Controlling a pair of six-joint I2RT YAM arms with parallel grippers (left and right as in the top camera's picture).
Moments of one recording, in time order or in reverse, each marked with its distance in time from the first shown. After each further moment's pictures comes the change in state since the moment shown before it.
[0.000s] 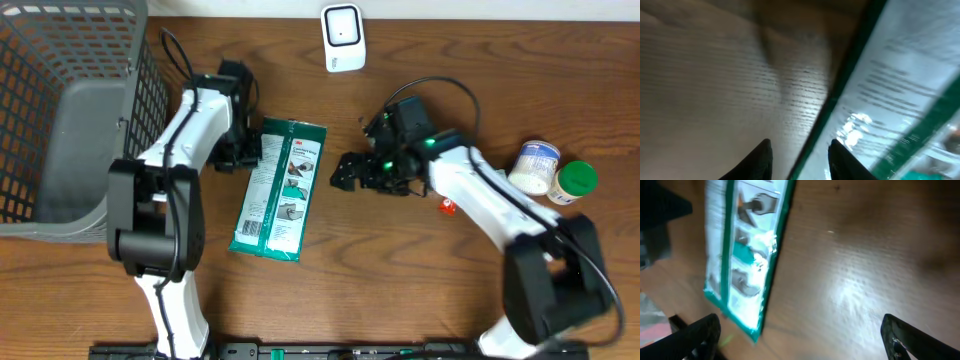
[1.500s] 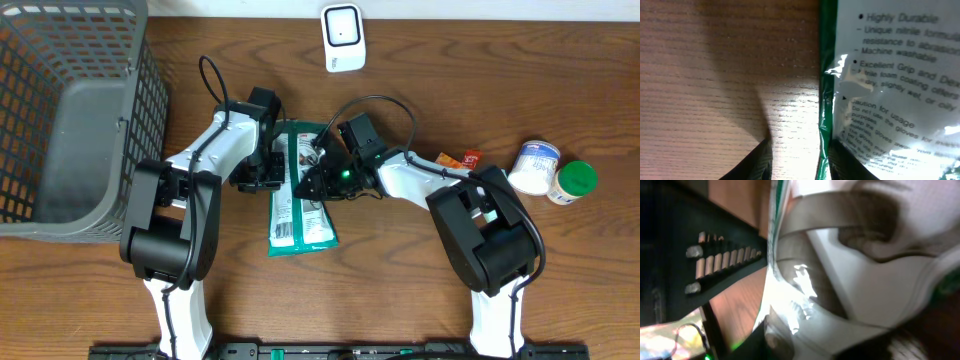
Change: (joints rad) left arm -0.117 -0.014 -0.161 0.124 0.064 -0.043; right arm 0.121 0.310 0.016 0.445 -0.280 0.030
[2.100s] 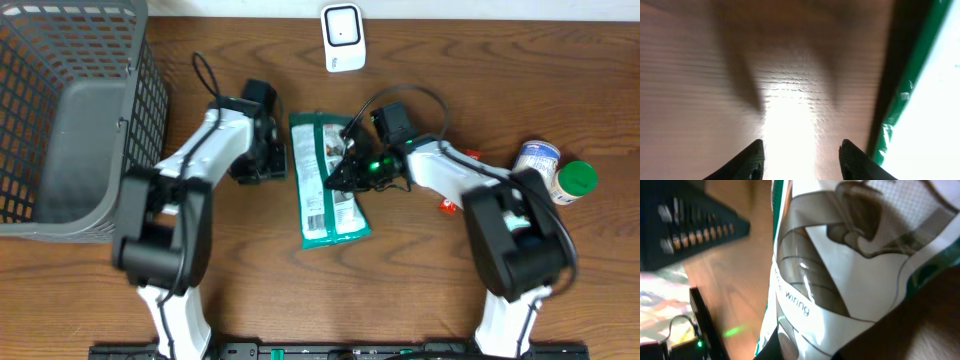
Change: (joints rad) left arm 0.031 -0.074 0.015 0.040 0.084 -0.016; right arm -0.135 -0.121 -0.008 -0.212 0.013 -0.212
